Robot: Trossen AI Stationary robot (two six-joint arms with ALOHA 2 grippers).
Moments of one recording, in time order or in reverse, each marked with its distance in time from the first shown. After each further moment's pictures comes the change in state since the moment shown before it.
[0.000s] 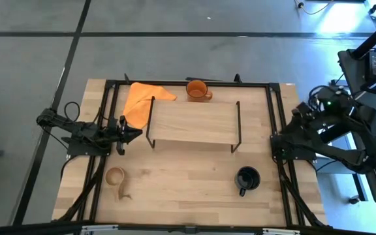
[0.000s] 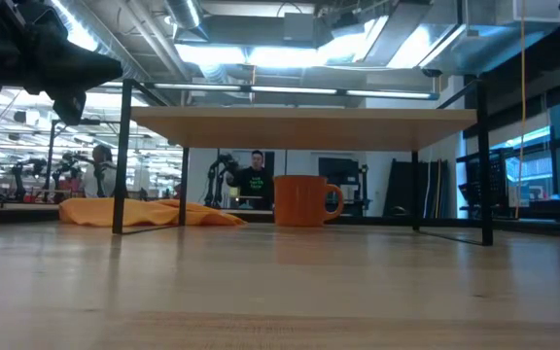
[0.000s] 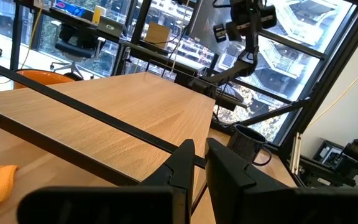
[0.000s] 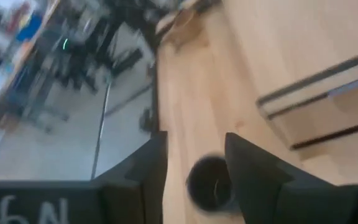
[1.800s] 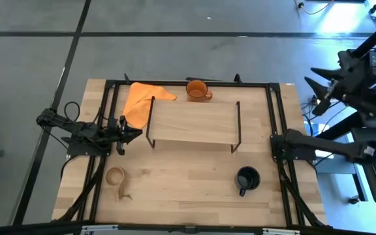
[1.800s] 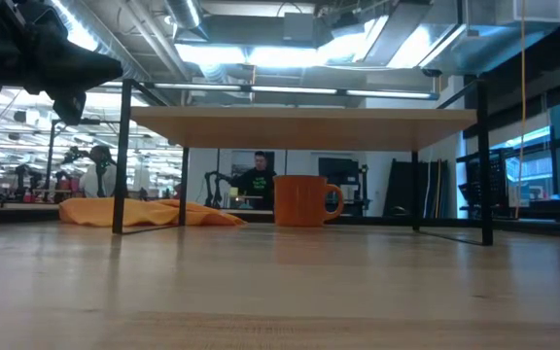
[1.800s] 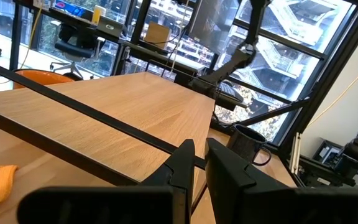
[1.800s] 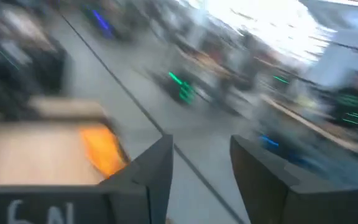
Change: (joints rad) left arm 0.000 -0.001 0.000 0.000 0.000 0.000; right arm 0.129 0.151 0.419 0.358 0.883 -0.572
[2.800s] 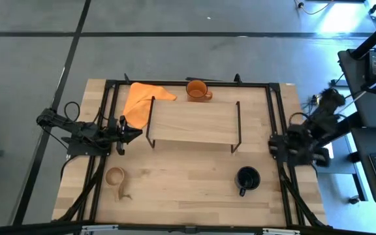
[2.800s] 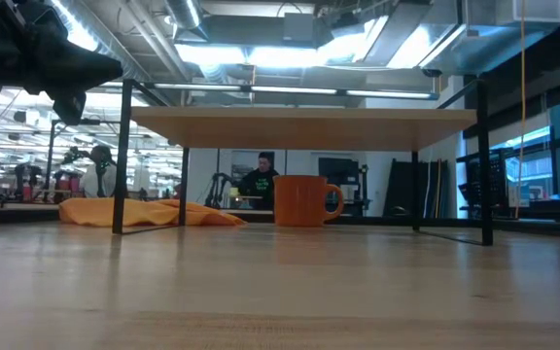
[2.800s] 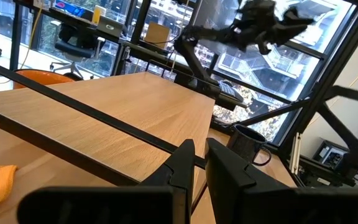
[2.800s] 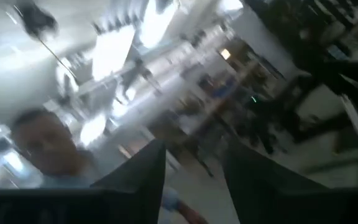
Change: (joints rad) left arm 0.000 0.000 0.000 0.000 0.000 0.000; right arm 1.358 -0.185 -1.019 1.160 0.073 1.046
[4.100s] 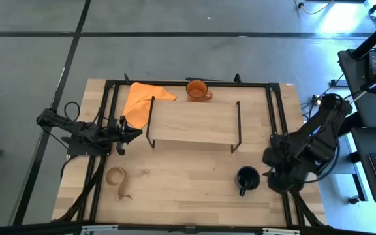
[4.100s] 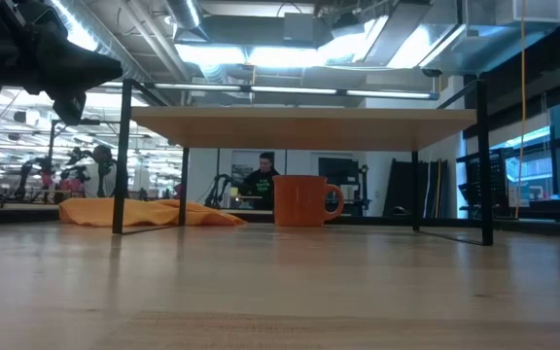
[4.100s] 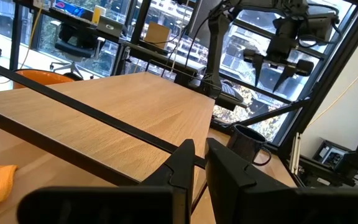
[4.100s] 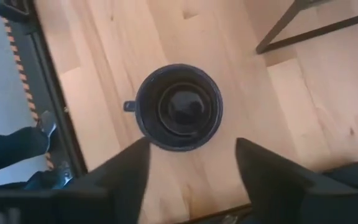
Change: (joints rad) left arm 0.000 0.000 0.000 0.000 0.000 0.000; right arm 0.025 0.774 0.720 -1.581 0.084 0.480
